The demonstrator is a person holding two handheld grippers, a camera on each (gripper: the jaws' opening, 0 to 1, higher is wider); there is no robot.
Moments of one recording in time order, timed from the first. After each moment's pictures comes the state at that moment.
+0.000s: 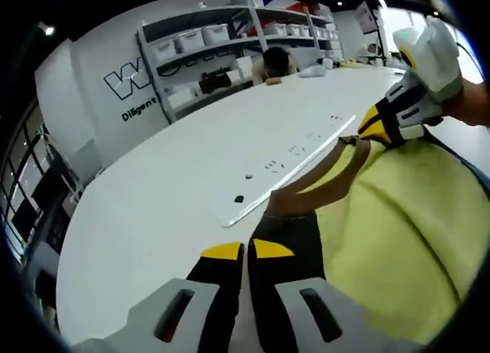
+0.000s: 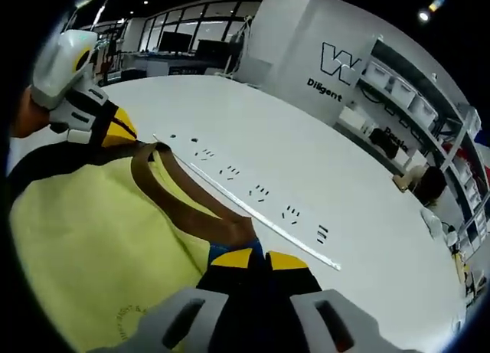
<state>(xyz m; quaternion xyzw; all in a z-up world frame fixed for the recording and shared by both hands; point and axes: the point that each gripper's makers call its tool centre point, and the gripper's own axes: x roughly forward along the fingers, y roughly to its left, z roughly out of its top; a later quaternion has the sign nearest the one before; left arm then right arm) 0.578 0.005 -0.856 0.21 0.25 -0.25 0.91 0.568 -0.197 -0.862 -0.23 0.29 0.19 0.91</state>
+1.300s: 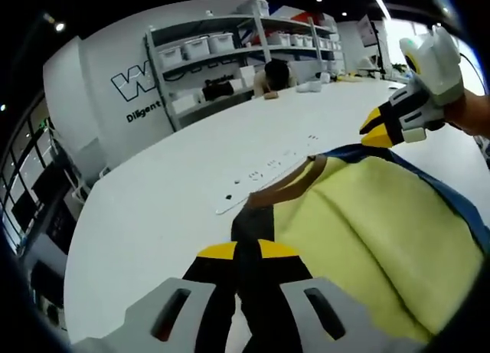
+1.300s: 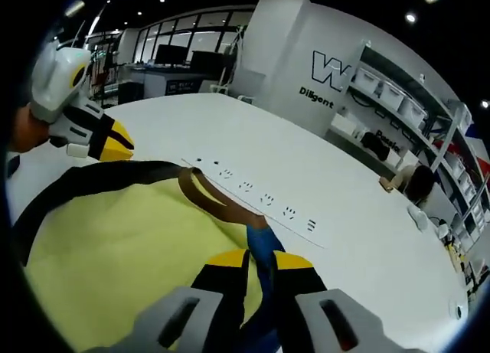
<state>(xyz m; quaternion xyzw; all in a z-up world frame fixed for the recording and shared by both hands) 0.501 0.015 -0.810 0.19 0.24 -0.26 0.92 0.491 -0.189 -0.805 -0.21 0.27 0.18 0.92</state>
